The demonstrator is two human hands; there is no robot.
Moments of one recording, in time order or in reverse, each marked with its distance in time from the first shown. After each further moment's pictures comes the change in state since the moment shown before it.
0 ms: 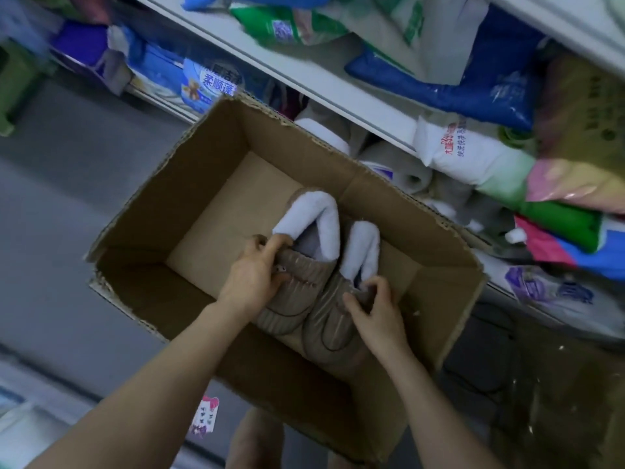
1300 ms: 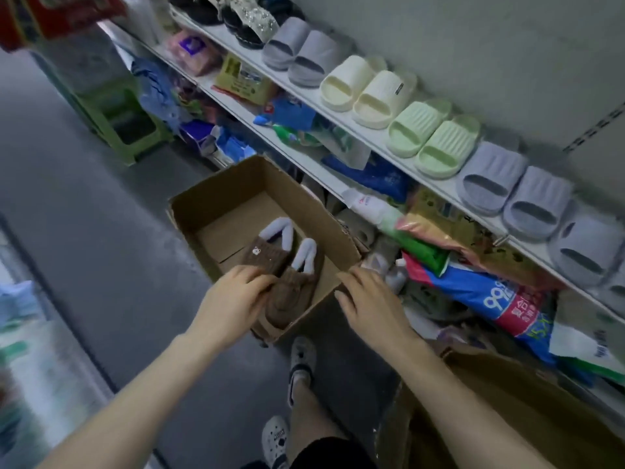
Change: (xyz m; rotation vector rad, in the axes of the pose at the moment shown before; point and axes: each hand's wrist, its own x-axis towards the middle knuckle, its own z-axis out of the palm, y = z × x) left_hand -0.315 0.236 0.015 0.265 0.522 0.175; right_hand -0.216 0.046 -0.243 -0.800 0.203 -1.148
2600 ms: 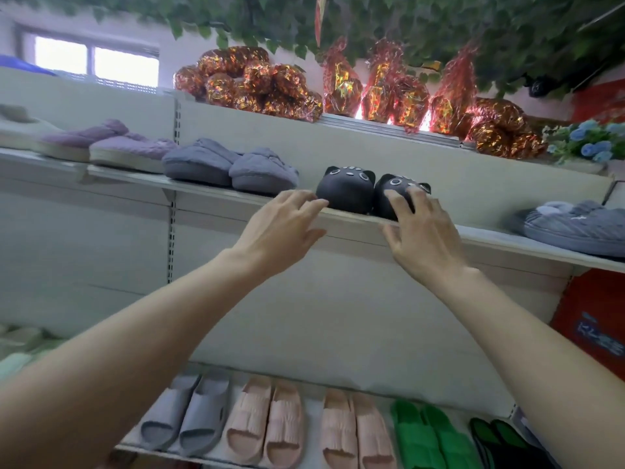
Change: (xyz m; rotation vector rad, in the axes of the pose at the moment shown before) left_hand 0.123 0.821 -0.198 -0.027 0.766 0.945; right_hand -0.481 0.331 -0.635 -0.833 0.952 0.524
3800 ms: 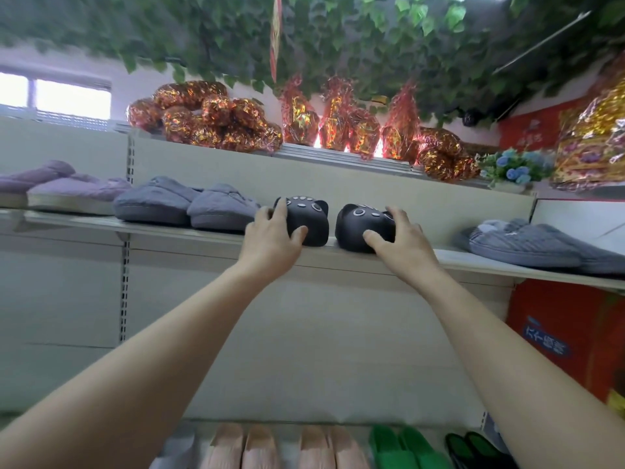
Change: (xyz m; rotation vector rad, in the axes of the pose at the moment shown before) left_hand 0.055 0.026 0.008 -0.323 -0.048 -0.476; right_hand 0.011 0.019 -0.032 0.588 -0.104 0.542
